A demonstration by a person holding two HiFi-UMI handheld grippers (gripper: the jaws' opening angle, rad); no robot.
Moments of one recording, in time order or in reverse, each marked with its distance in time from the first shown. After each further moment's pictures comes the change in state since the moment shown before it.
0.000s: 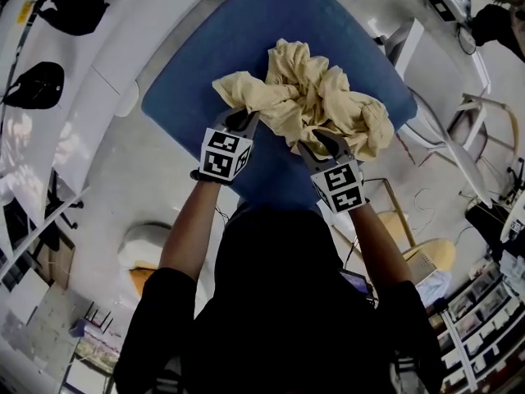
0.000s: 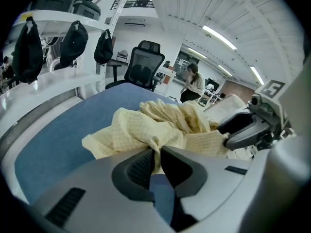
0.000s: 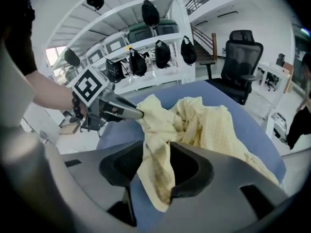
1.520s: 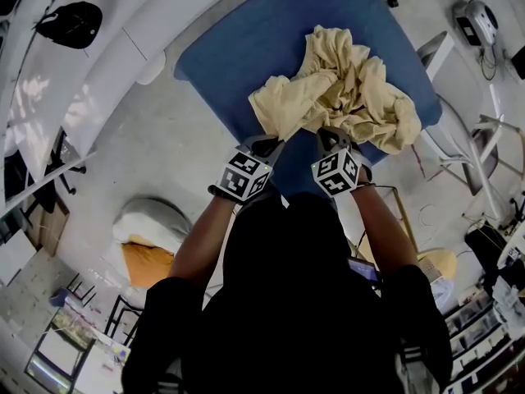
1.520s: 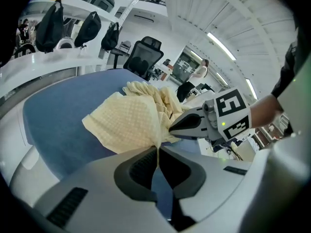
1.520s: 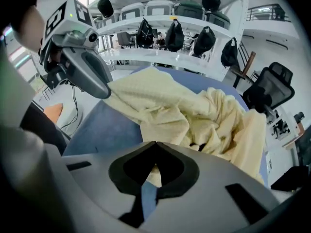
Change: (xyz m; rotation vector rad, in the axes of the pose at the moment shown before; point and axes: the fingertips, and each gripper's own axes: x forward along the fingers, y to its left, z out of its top) left arm -0.083 -0.074 -0.117 -0.116 0.043 -0.135; right arm 0.051 0.059 -0.068 -0.432 0.183 -0.064
